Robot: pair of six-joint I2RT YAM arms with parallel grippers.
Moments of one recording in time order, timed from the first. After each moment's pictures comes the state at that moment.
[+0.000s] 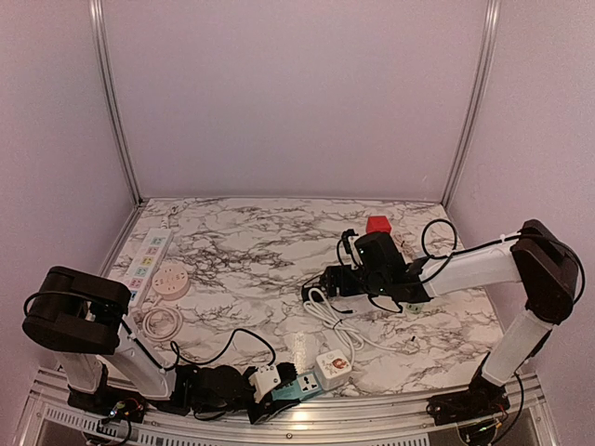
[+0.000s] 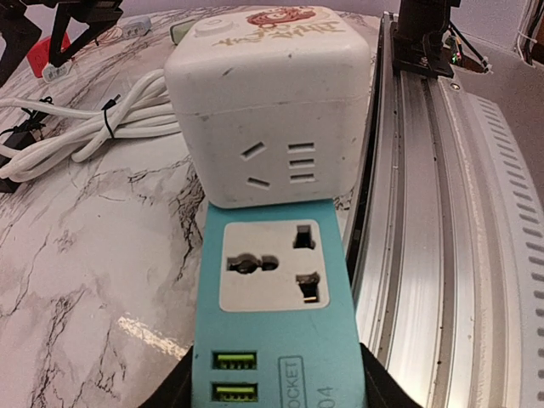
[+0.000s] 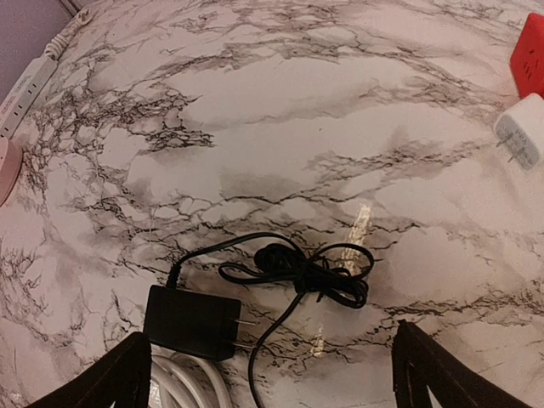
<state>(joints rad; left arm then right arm) -1.52 1.89 0.44 0.97 -0.24 -0.11 0.77 1.65 0.81 0.15 0.14 0.46</state>
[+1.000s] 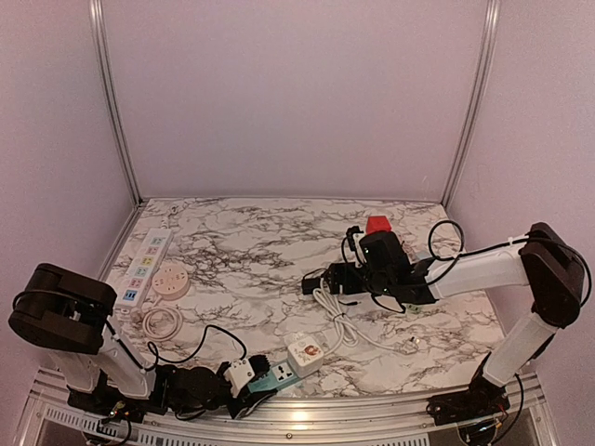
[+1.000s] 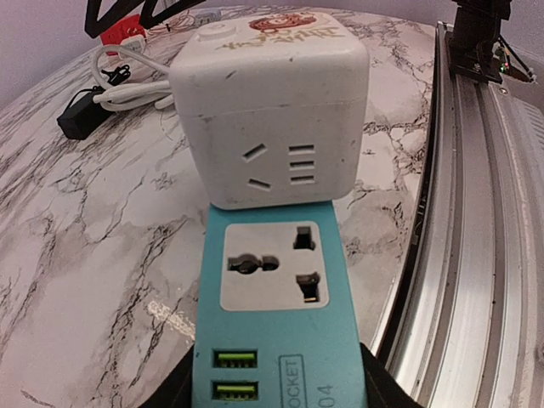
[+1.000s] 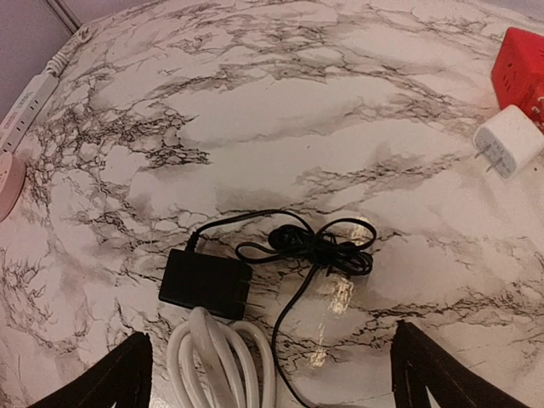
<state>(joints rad) -1.53 1.81 0.28 1.05 -0.40 -0.14 0.77 1.60 0.79 0.16 0.17 0.46</state>
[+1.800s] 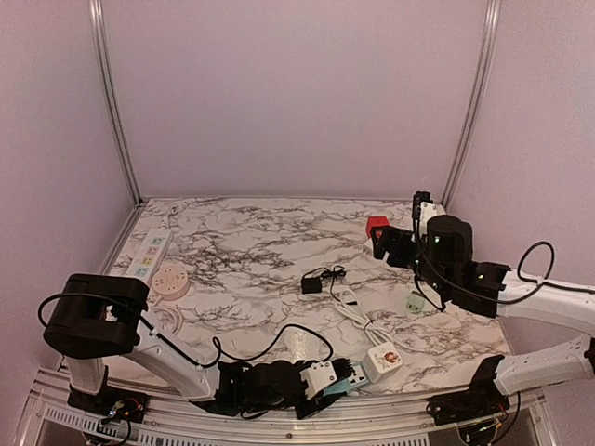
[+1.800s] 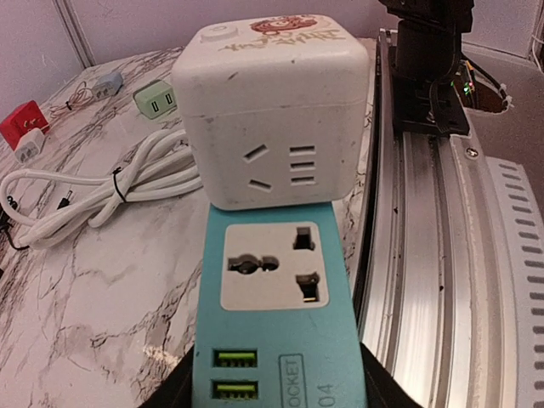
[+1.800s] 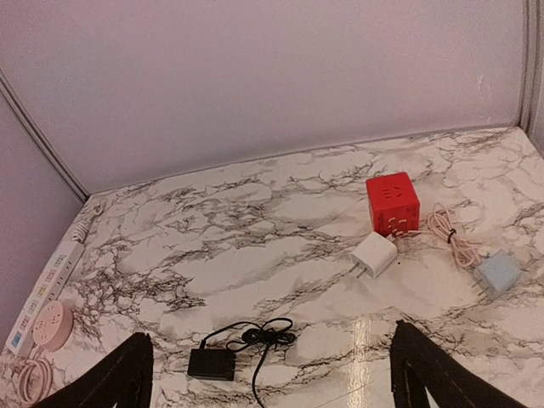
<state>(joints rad) -1.53 1.99 0.80 0.75 -0.28 0.00 0.78 1.10 0.66 0.11 0.45 0.50</state>
